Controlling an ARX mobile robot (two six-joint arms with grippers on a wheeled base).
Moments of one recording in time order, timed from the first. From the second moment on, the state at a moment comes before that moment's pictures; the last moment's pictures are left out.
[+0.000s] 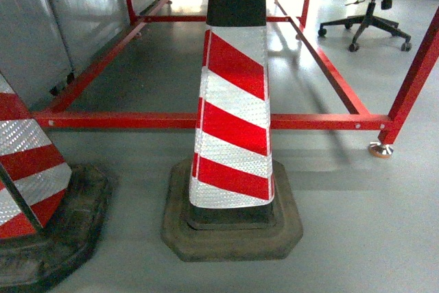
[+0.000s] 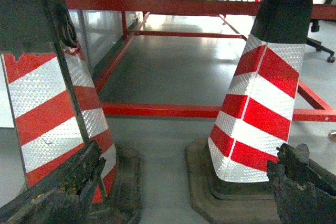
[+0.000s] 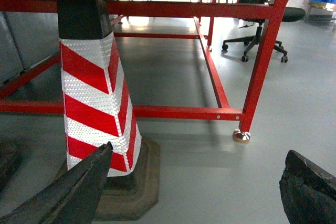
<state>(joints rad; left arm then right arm) 0.00 0.01 0.02 0.00 0.00 0.00 0.00 0.01 0.01 0.00 0.00 0.00</state>
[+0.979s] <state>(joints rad) 0.00 0.01 0.02 0.00 0.00 0.00 0.00 0.01 0.01 0.00 0.00 0.00</state>
